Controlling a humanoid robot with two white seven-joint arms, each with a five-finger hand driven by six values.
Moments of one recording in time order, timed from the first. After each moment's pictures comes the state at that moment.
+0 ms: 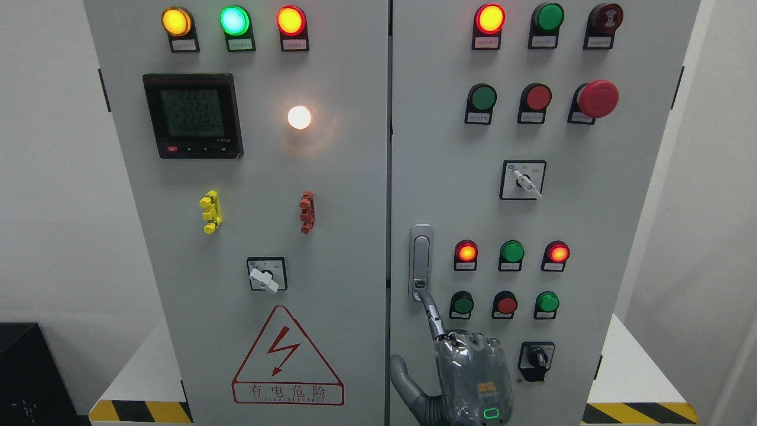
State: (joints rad) left arm -0.08 -0.11 0.00 0.00 0.08 -0.07 -0.06; right arm -0.23 0.13 0.32 -1.78 1.41 0.12 -0.17
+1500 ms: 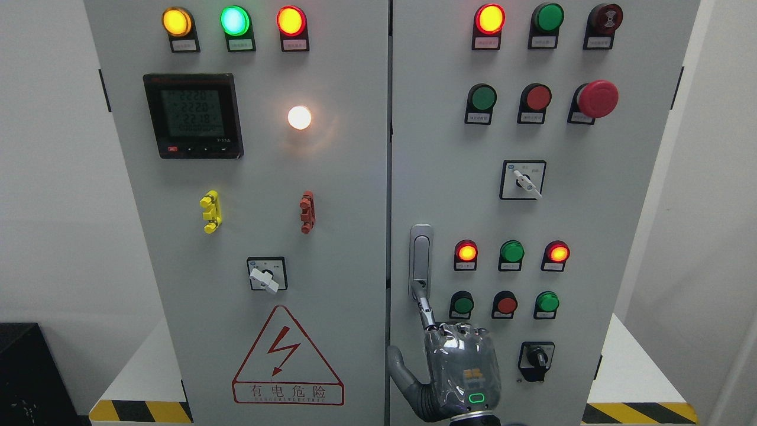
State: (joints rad) left arm -0.08 -0.11 0.00 0.00 0.08 -0.07 -0.06; right arm -0.29 0.13 0.34 -1.69 1.45 0.18 -0.17
